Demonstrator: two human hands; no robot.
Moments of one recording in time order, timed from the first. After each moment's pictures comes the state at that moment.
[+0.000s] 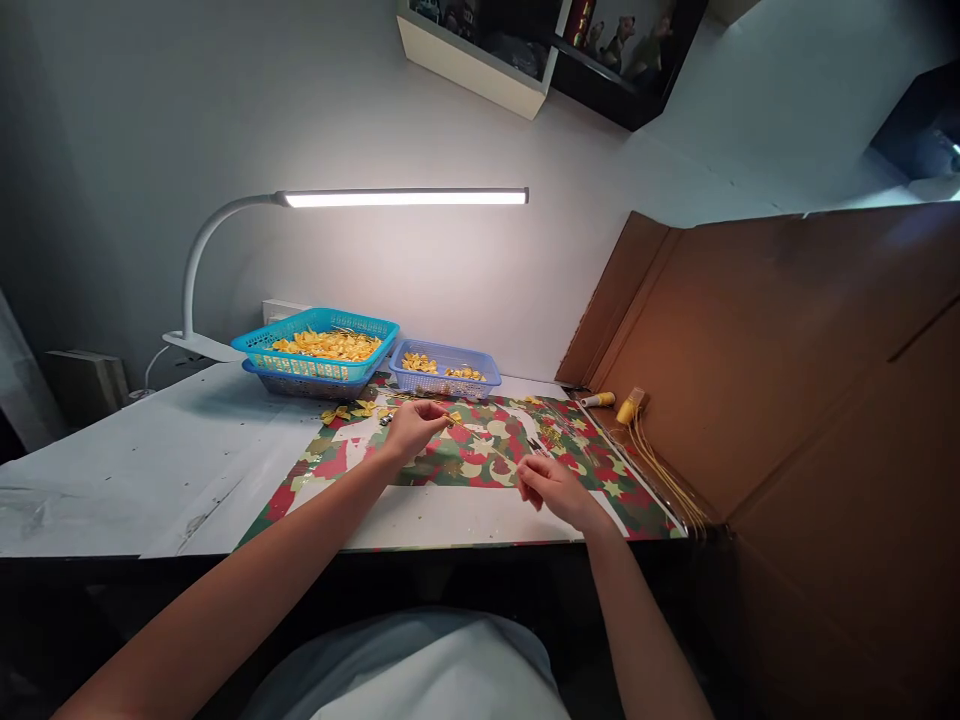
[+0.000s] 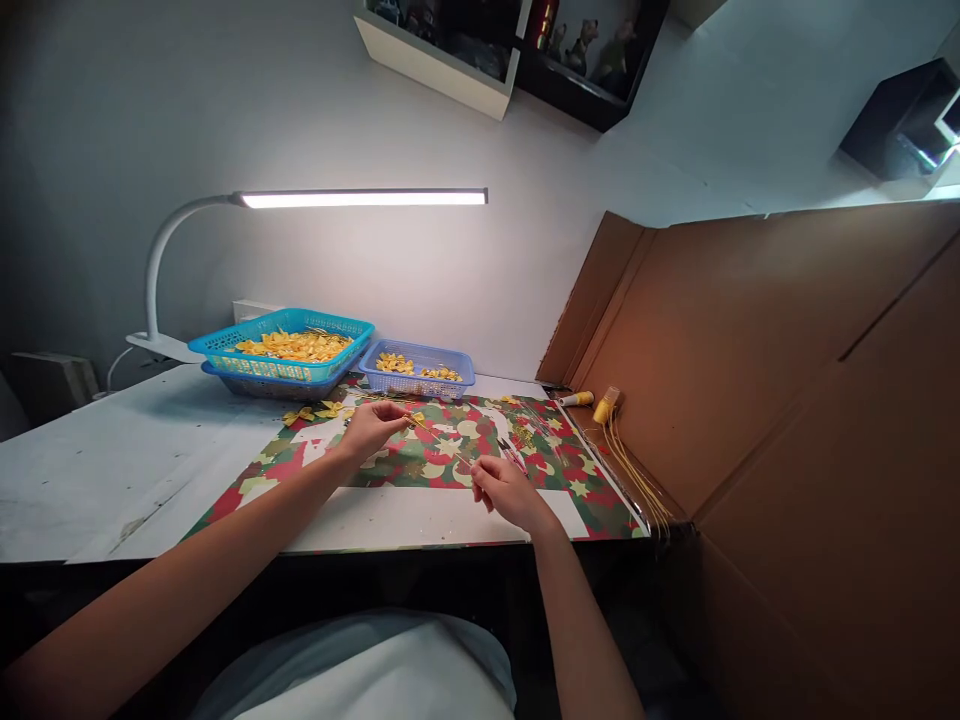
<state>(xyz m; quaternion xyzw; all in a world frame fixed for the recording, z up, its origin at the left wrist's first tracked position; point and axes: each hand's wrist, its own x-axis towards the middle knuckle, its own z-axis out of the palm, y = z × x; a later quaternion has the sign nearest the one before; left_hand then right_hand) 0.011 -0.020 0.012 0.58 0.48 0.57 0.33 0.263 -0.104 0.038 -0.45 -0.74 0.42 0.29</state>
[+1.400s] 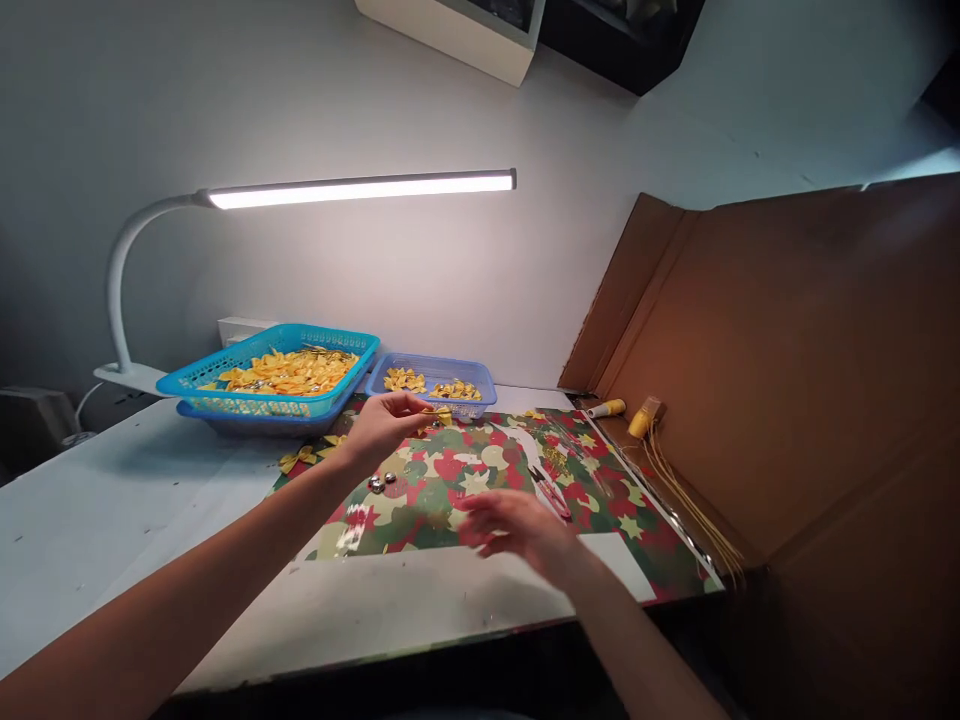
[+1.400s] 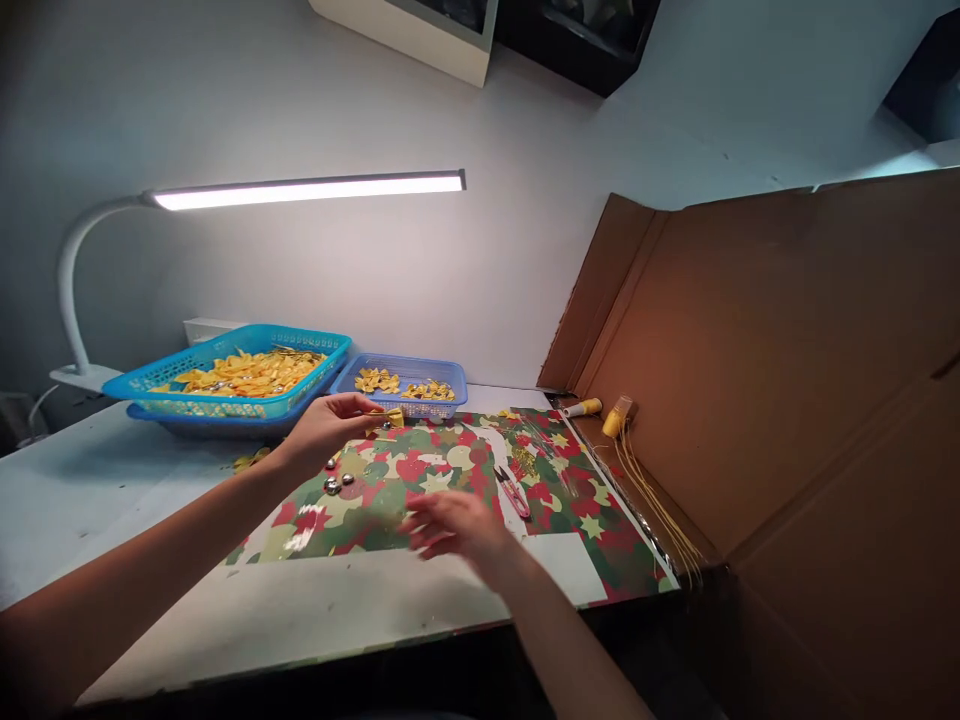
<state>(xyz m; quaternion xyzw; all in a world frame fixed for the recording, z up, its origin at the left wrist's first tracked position) 0.002 -0.014 0.090 0.51 0.43 0.58 0.46 0.222 -0.091 0.052 -0.37 -0.49 0.71 0.35</state>
